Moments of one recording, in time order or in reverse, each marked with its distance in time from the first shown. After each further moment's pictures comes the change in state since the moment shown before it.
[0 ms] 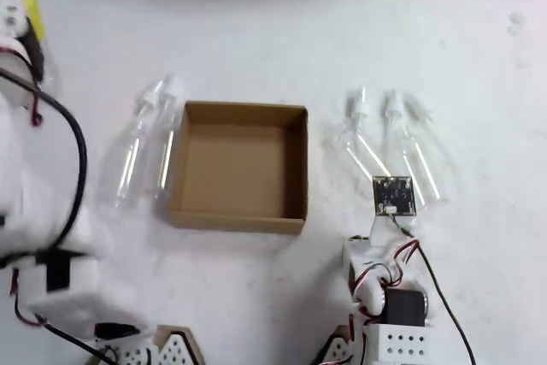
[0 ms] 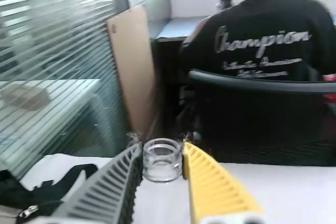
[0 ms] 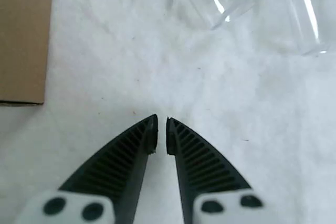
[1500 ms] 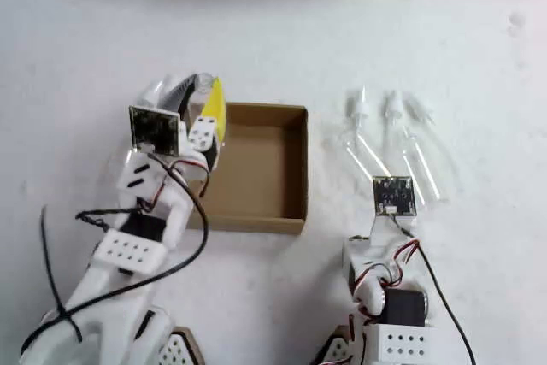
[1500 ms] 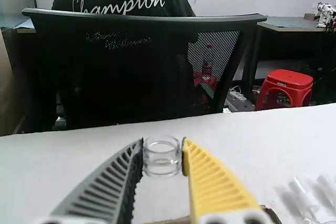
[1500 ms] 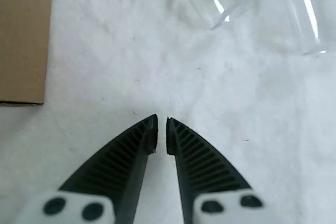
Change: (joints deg) left arm 26.5 -48.7 164.5 -121.0 8.3; right arm 0.0 0.0 0.0 0.0 0.0
